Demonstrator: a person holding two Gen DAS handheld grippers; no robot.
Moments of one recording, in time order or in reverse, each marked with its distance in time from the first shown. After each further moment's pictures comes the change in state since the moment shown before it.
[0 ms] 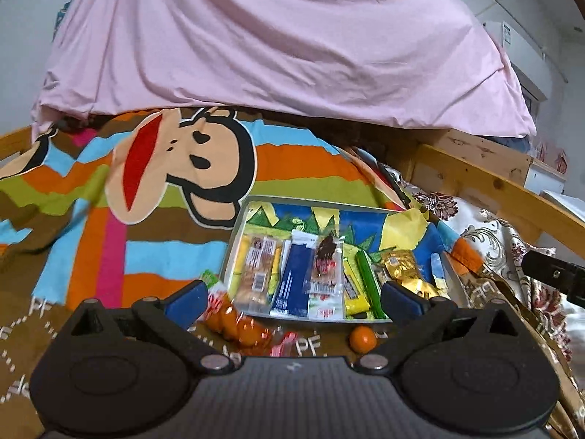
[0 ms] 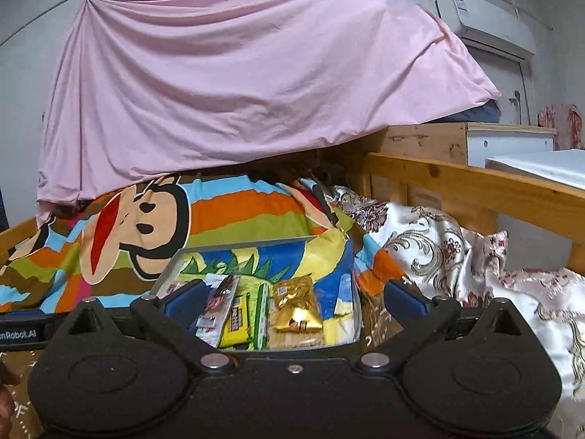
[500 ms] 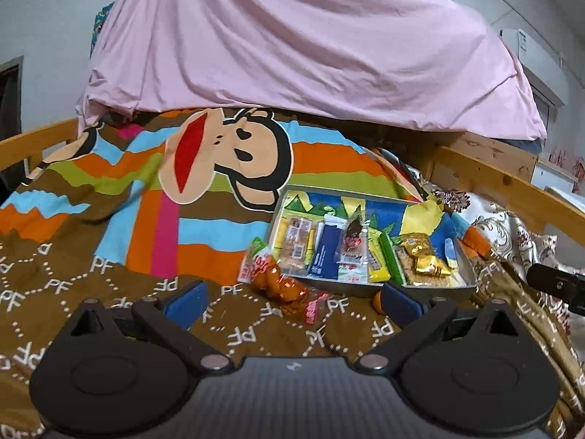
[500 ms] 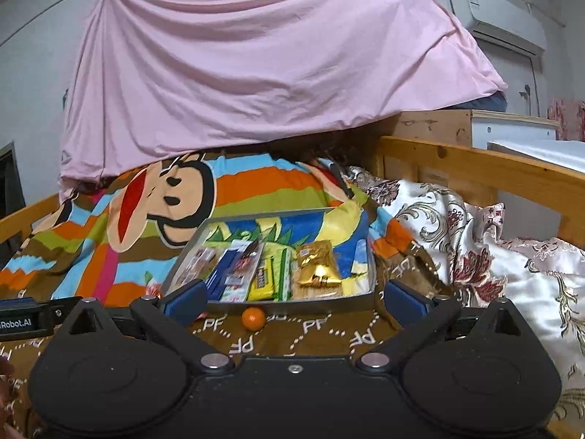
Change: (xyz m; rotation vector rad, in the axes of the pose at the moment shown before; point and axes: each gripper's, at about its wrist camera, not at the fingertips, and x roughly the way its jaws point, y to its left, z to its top) left arm -0.068 0.015 -0.036 -0.018 -0.016 0.089; right arm -0.052 0.023 -0.029 -0.032 0.053 0.036
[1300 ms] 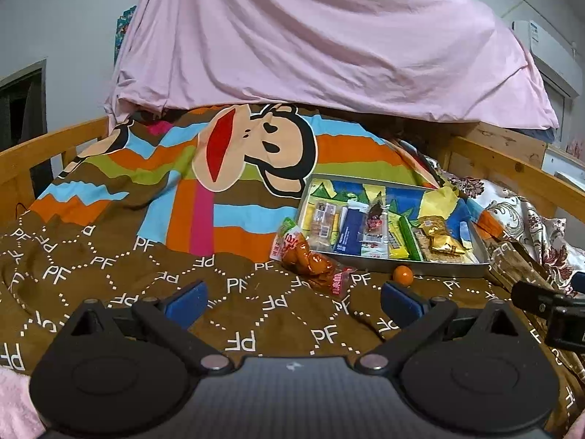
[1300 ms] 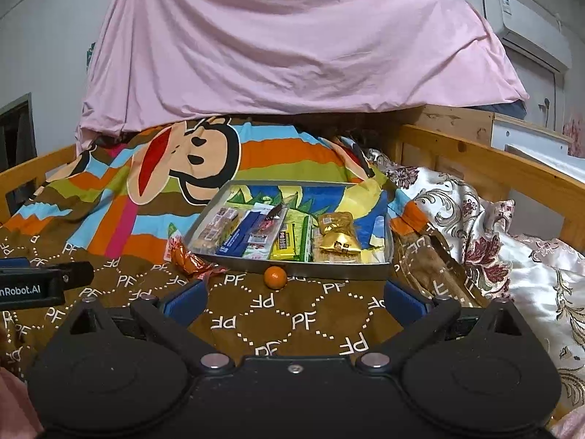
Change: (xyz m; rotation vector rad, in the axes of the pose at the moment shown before) left arm -0.038 0.006 -0.017 0.003 0.016 0.080; right arm -0.021 0.036 -0.017 -0.111 0.081 0.001
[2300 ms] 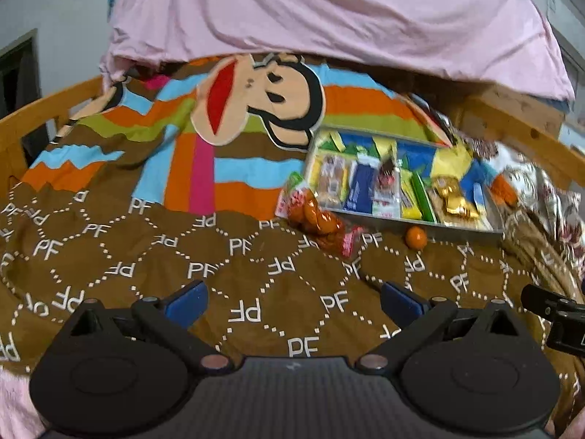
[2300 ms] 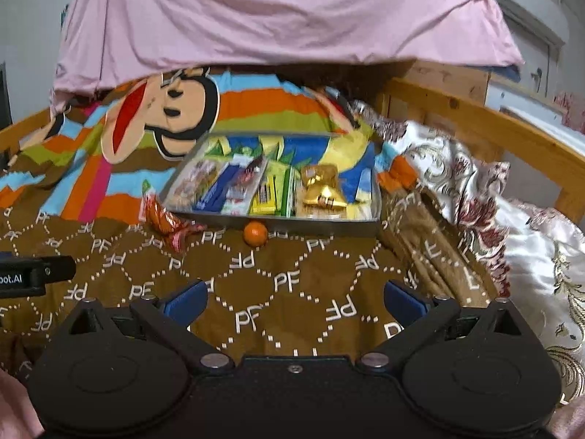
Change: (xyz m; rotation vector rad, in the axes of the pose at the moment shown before) left arm 0.033 0.008 0.006 0.009 0.187 -0.004; right arm 0.032 -0.001 -0.002 -0.005 0.181 -0.063
